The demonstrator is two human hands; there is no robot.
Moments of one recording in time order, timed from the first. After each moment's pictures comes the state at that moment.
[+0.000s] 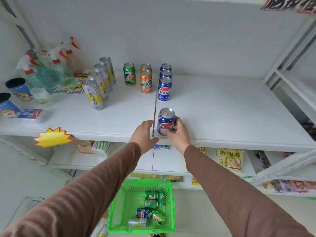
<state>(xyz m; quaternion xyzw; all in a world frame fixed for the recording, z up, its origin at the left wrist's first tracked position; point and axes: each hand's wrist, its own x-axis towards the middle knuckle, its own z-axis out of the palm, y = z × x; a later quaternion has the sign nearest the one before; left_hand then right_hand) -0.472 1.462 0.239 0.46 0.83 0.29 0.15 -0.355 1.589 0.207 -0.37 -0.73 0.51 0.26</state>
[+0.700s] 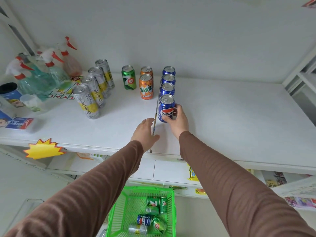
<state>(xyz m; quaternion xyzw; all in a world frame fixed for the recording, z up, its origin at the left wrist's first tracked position) -0.516 1.544 0.228 0.39 0.87 0.27 0.15 -0.436 1.685 0.215 -0.38 -0.74 0.49 0.27</state>
